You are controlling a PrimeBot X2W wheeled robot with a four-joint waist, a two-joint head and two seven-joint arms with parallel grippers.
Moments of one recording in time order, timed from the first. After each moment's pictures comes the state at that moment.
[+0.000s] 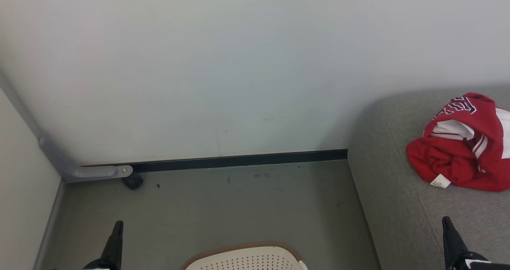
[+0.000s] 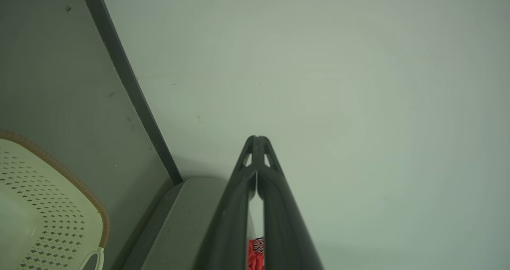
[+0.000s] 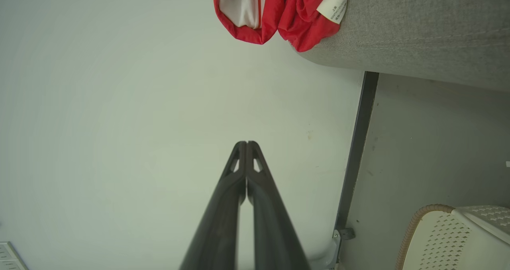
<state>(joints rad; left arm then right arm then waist) -0.08 0.04 0.09 0.29 -1.60 -0.12 0.11 -0.09 -0.04 -0.13 0.30 1.60 0.12 0.11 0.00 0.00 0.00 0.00</state>
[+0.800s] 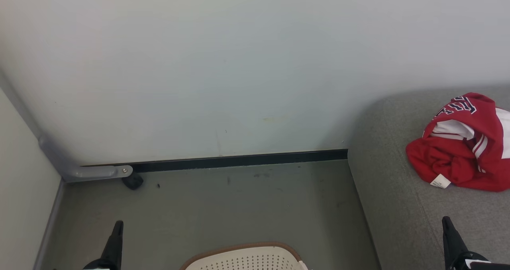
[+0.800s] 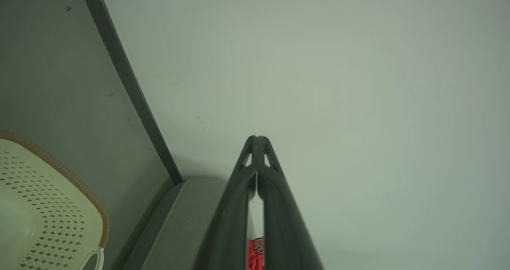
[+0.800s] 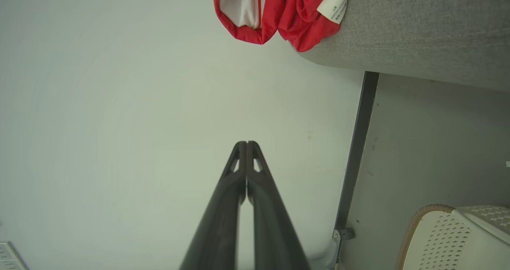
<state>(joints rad) -0.08 0.04 0.09 0.29 -1.60 -0.12 0.11 -0.09 -0.04 -0.13 0.30 1.60 0.12 0.11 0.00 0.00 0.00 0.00</state>
